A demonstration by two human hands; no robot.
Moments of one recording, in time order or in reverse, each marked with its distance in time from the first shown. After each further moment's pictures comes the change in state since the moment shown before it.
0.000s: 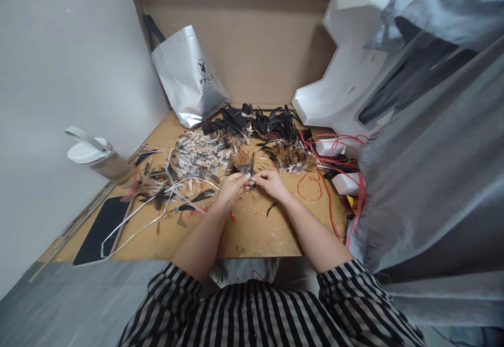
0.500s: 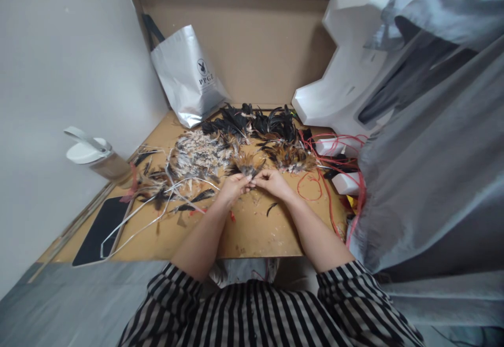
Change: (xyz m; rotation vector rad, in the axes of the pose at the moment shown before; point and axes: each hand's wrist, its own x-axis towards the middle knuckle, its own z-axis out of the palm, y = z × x) left_hand 0.001 -0.001 -0.002 0.030 -0.056 -0.031; right_hand -0.001 -0.006 -0.010 -0.014 -0.048 -0.037
